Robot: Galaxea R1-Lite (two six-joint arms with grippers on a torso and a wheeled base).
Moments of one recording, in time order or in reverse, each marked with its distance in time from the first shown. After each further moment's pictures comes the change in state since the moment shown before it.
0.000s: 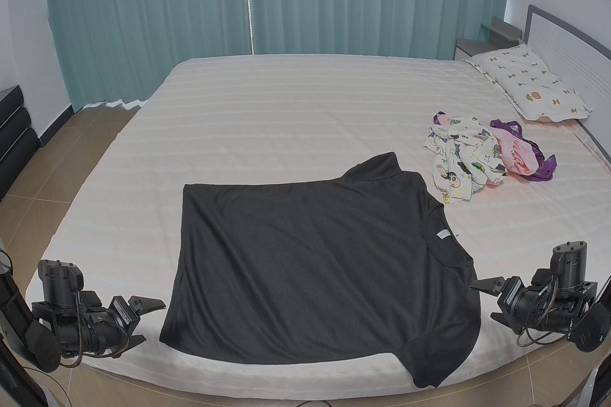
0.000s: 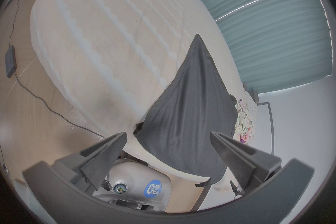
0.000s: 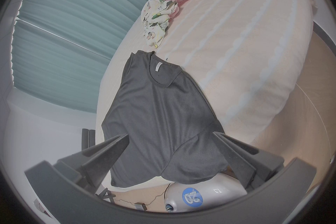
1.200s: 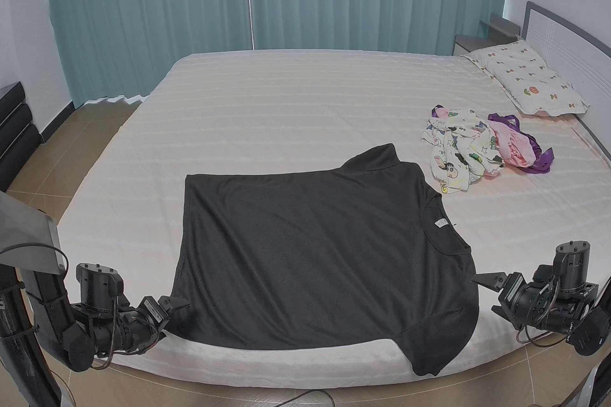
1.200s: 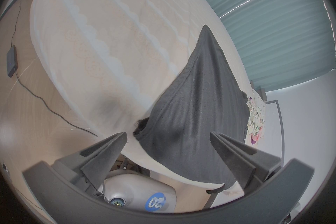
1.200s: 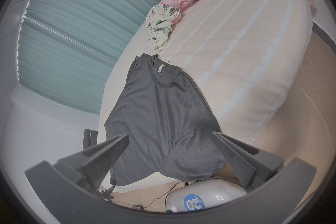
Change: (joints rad) left arm -0.146 0.279 -0.050 -0.239 0.161 -0.077; right arm 0.009 0.016 0.030 -0.118 -0.025 -0.006
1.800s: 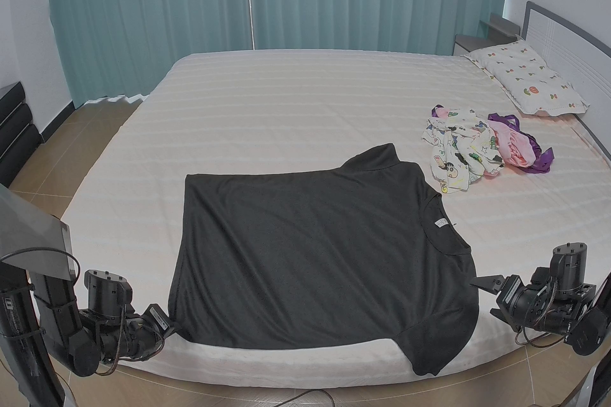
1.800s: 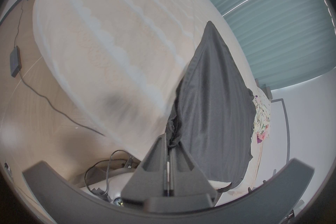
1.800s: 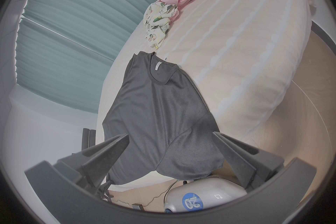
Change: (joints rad) left arm -0.050 0.050 0.012 -0.029 0.055 -0.016; right arm -0.001 0.024 0.000 -0.001 0.005 -0.001
